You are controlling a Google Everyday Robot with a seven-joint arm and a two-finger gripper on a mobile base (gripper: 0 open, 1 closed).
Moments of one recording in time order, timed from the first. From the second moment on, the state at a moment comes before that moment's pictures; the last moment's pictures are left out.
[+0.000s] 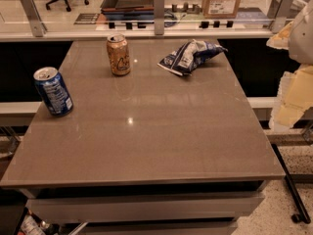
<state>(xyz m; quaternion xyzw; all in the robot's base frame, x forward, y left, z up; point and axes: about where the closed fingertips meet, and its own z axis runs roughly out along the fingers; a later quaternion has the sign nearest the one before) 0.438 -0.214 0.985 -0.60 0.78 -0.05 0.17</state>
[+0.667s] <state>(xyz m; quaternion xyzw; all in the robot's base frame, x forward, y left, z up) 0.458 -0.212 0.985 -0.59 0.78 -0.04 0.20</state>
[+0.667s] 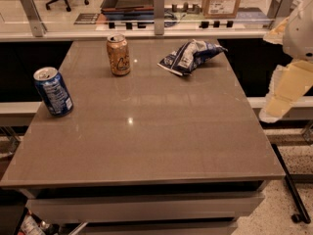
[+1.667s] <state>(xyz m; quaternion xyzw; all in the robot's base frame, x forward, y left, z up) 0.558 -0.182 0.967 -0.51 0.80 -0.05 0.31</state>
